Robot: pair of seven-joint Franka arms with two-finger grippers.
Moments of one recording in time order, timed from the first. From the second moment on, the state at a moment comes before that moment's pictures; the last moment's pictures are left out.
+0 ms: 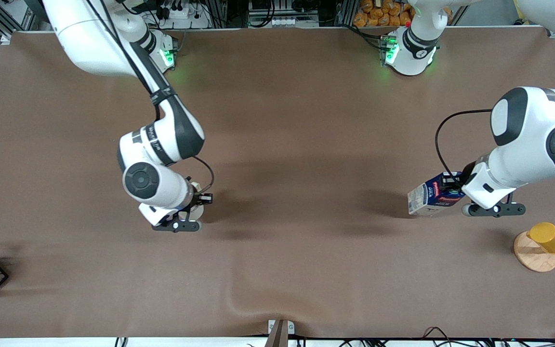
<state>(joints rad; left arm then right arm) 0.06 0.30 -0.21 -1.69 0.03 1.89 -0.16 0.36 0.63 0.08 -1.45 0.04 1.97 0.51</state>
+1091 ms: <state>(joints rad) -0.01 0.30 -0.47 -1.68 0.03 1.81 -0.56 0.55 0.76 0.08 -1.45 0.18 2.28 1.13</state>
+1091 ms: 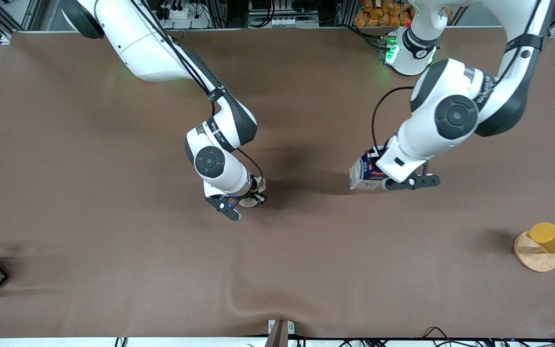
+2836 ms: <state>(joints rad) -0.50 0.57 -0.39 -1.41 0.05 1.92 -0.97 0.03 0.35 0.03 -1.42 0.10 1.57 0.09</state>
